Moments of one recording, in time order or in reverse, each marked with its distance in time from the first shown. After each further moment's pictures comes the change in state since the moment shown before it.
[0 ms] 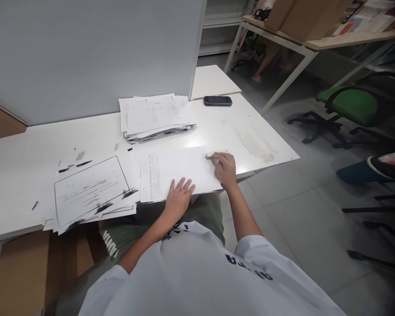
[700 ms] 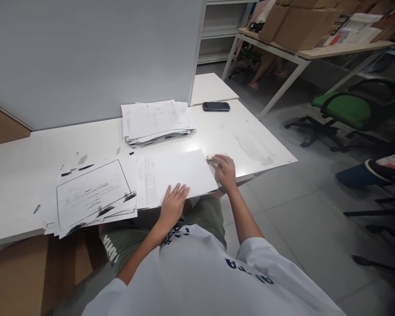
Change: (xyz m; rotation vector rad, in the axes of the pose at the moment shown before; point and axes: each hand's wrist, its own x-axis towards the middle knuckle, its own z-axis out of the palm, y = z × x) left_hand -0.021 -0.014 0.002 -0.051 0.202 -0.001; right_hand 0.000 0.000 -0.002 0.013 0.006 -0.032
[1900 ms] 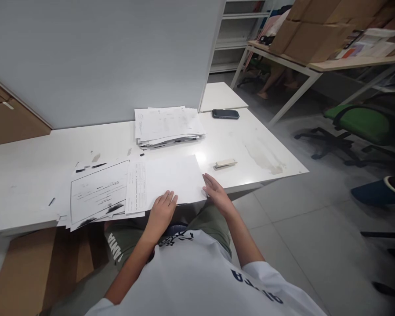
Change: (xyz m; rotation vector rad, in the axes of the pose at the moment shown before) left_hand -0.037 -0.020 -0.047 0.230 -0.012 -0.019; right_hand -0.048 -0.079 0.015 0.924 -0.441 0.710
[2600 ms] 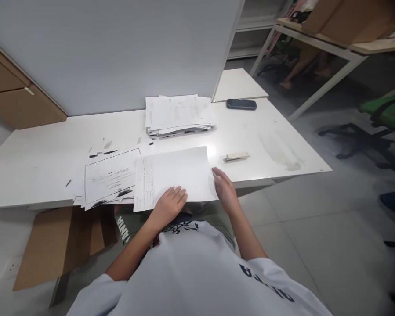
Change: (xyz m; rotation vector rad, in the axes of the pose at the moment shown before) left_hand -0.009 0.008 -0.022 -0.014 -0.002 0.216; right_hand -0.015 0.000 0.011 0.094 0.227 0.016
